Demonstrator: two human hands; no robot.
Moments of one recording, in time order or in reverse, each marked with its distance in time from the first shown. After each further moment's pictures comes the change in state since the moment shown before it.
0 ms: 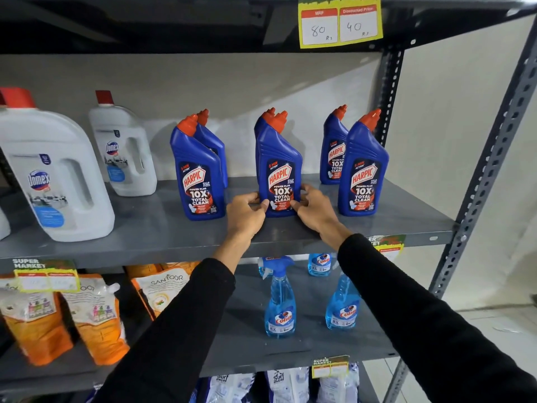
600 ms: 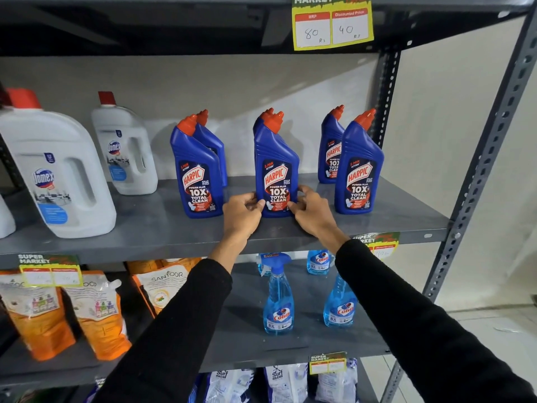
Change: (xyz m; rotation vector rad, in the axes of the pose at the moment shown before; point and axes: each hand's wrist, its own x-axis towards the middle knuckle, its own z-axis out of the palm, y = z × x) left_hand -0.009 0.002 -0.006 0.022 0.033 0.036; right_hand -0.012 0.006 -0.002 -0.031 -0.016 -0.058
